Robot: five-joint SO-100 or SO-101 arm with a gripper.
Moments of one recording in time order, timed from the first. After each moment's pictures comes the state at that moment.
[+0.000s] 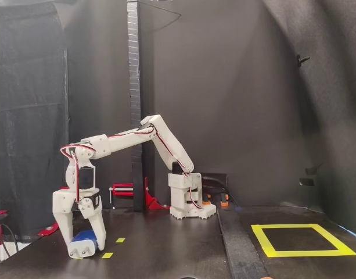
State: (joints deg) arm 43.2 57.2 65.6 75.3 -137.8
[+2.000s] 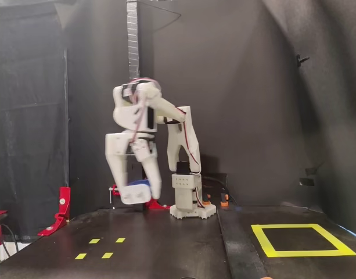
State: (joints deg) arm 13.7 79.6 65.6 96.5 -99.7
